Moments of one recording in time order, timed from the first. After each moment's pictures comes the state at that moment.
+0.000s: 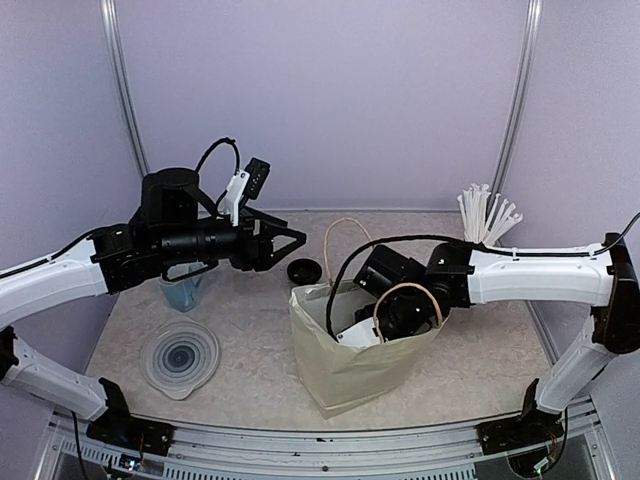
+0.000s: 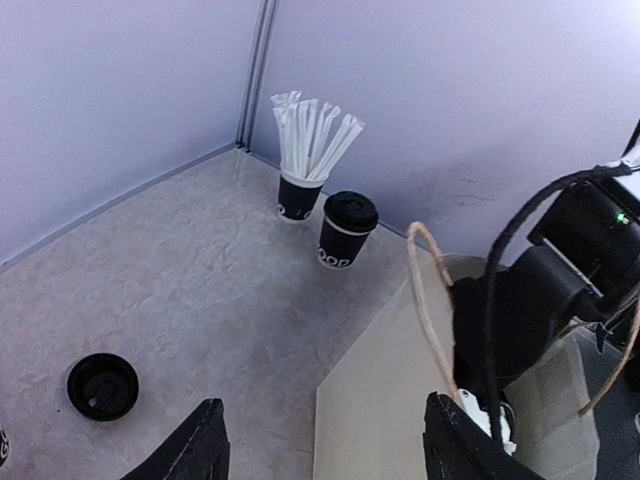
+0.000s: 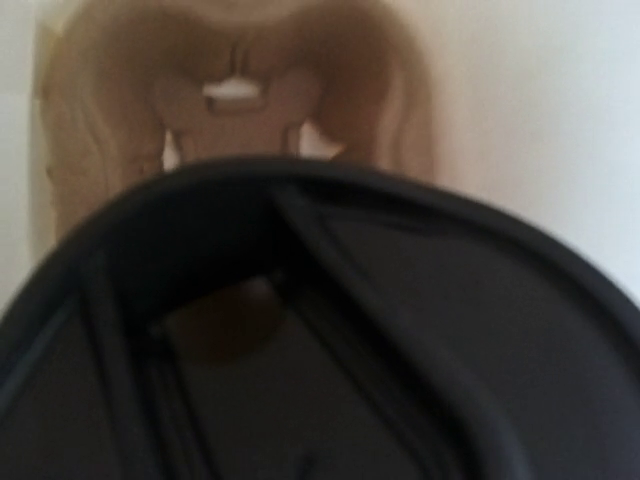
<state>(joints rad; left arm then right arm) -0.88 1.24 1.08 -0.08 0.18 -0.20 1.08 1.58 1.20 -0.80 -0.02 -0.90</state>
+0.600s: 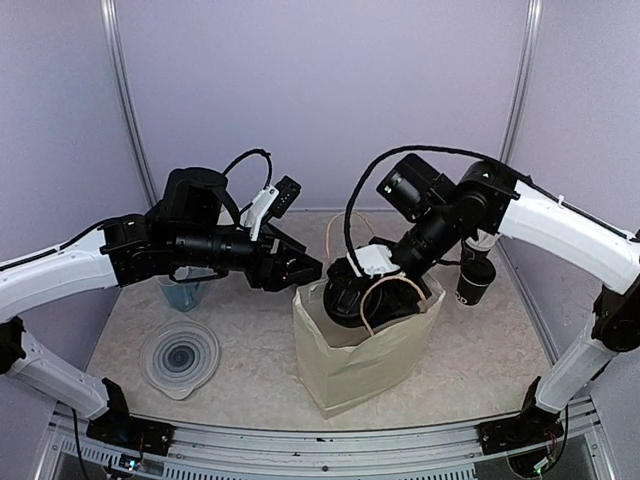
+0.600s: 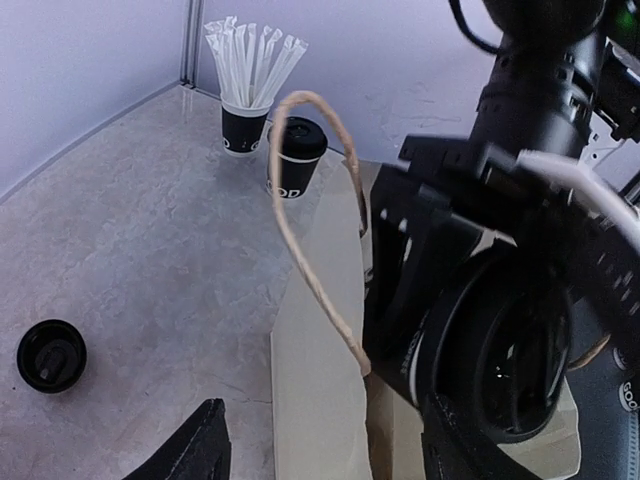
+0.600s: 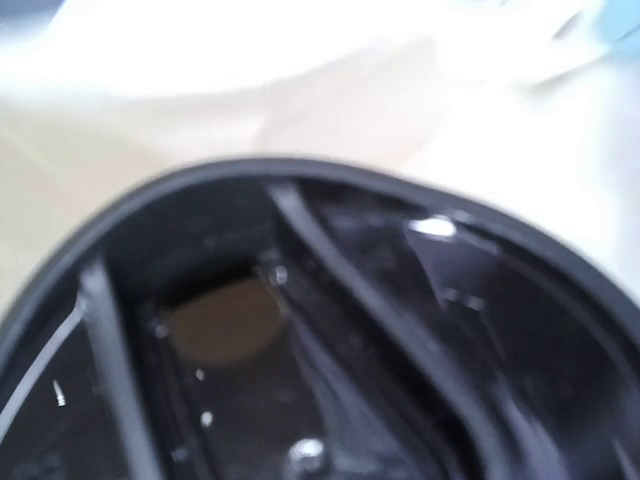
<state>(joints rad) -0.95 1.32 1.20 -0.29 0.28 -0.15 0.97 1.58 1.63 -1.12 -0.40 -0.95</state>
